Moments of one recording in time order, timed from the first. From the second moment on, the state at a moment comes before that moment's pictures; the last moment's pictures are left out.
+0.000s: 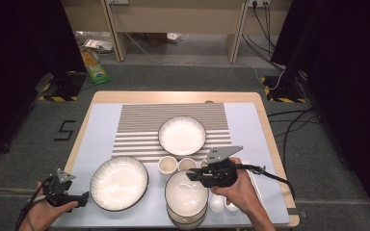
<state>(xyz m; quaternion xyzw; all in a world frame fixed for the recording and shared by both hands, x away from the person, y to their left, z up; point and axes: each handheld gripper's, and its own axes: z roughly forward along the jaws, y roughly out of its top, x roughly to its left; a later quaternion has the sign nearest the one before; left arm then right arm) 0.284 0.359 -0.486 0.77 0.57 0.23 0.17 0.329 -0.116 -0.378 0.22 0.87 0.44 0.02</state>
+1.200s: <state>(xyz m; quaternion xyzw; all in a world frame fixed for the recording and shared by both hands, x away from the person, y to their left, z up) 0.284 0.360 -0.486 0.77 0.57 0.23 0.18 0.401 -0.129 -0.358 0.30 0.83 0.48 0.02</state>
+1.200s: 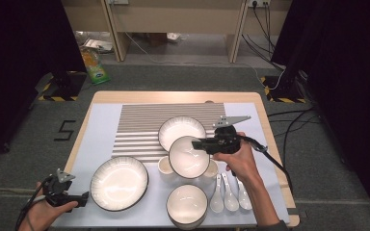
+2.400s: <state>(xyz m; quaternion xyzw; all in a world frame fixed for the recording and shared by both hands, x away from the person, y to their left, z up) 0.284 0.360 -0.486 0.77 0.57 0.23 0.17 0.488 -0.132 -0.399 0.43 0.78 0.46 0.01</state>
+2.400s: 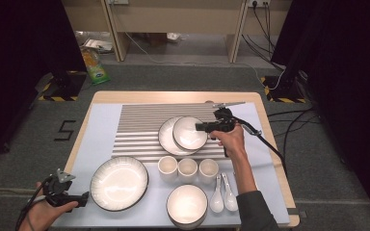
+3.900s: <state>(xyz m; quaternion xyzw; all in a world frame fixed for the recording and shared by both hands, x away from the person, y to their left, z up) 0.283 0.359 -0.486 0.77 0.57 0.23 0.17 0.528 -0.116 -0.448 0.50 0.77 0.40 0.01</state>
